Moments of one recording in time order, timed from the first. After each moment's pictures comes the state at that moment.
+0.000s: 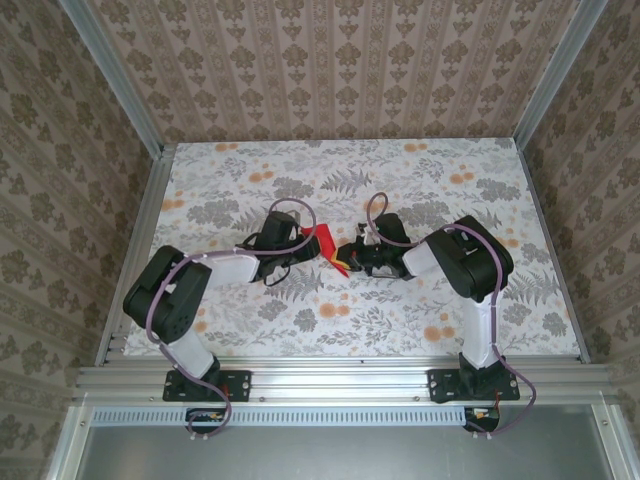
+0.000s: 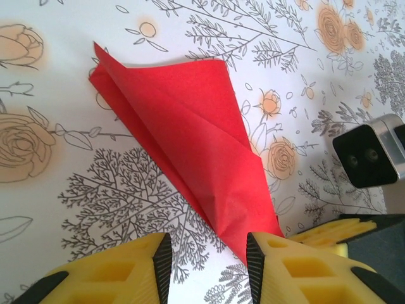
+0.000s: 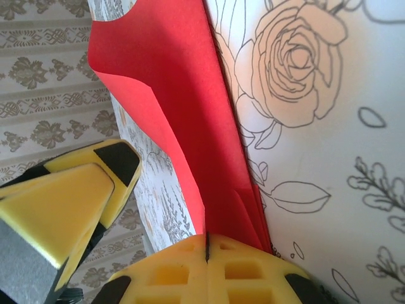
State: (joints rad) left arm -0.60 1.68 0.77 0.15 0.16 -0.71; right arm 0.43 2.03 0.81 0.60 -0.77 1.12
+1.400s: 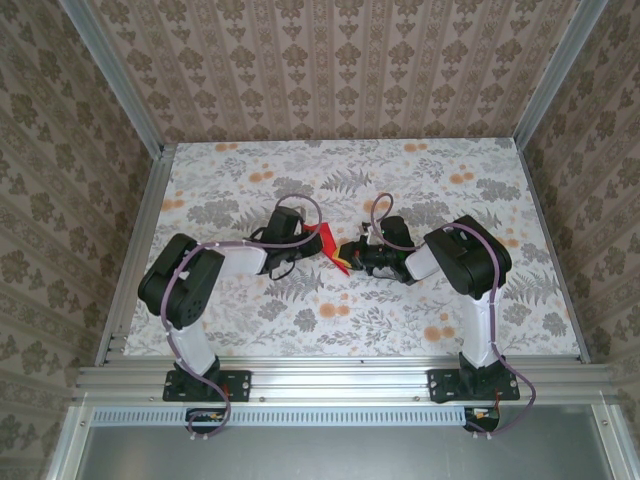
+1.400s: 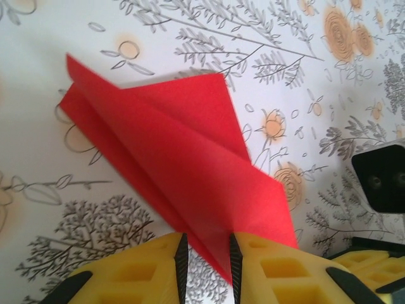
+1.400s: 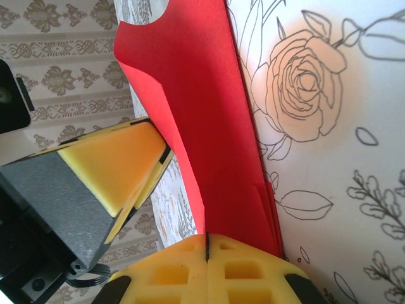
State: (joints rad) left arm -0.60 1.79 0.86 0.18 0.19 -0.69; right arm 0.41 2.06 0.76 0.78 -0.78 1.18
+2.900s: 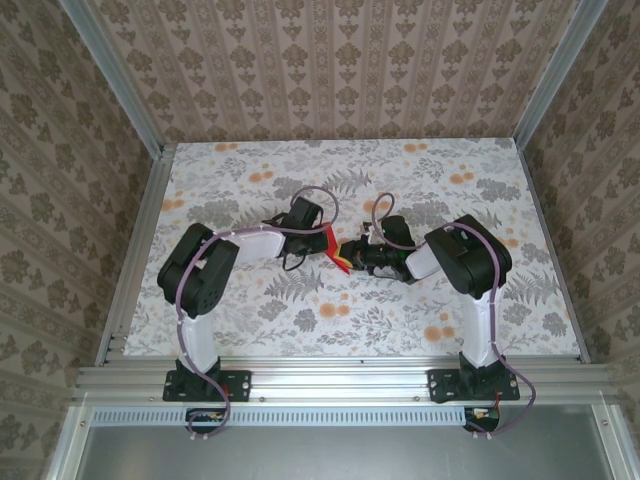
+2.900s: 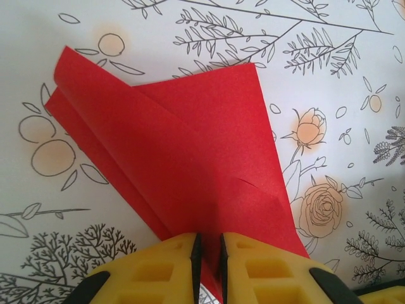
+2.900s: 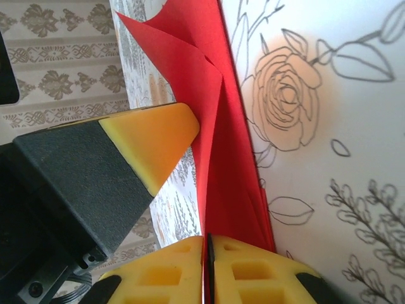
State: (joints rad) left arm -0.66 1.92 1.10 -0.15 0.06 -0.66; right arm 0.40 2.06 0.76 0.75 -0.77 1.17
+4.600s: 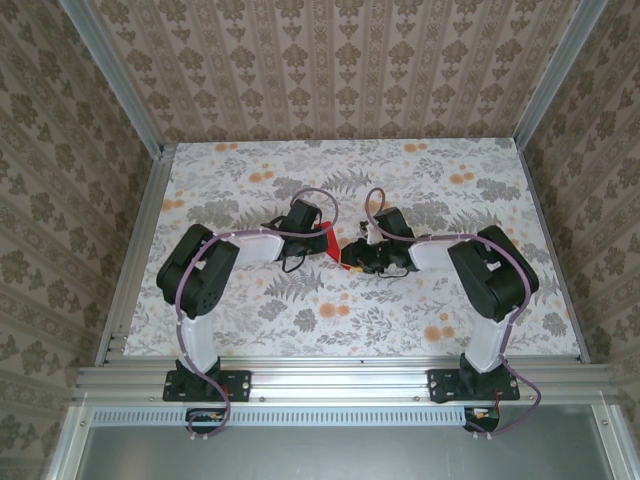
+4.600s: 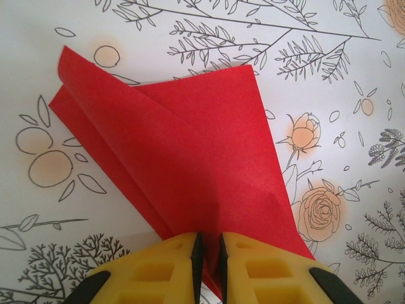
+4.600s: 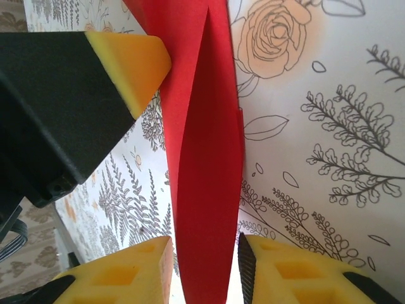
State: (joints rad) left arm -0.66 1.91 1.06 -0.07 0.06 -0.64; right arm 0.44 1.82 0.86 0.09 -0.59 0.73
